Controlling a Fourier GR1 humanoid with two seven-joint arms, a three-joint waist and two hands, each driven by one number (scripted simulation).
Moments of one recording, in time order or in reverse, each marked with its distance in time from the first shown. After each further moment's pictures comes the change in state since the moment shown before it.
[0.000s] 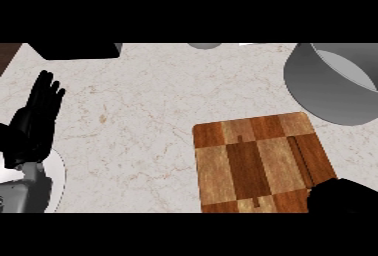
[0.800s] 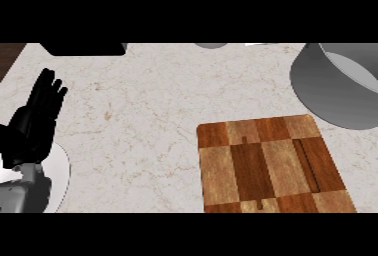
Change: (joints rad) left arm 0.000 0.002 -0.012 -0.035 0.005 -0.021 0.025; right arm -0.036 0.079 -0.628 -0.155 -0.725 0.101 0.287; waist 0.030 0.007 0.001
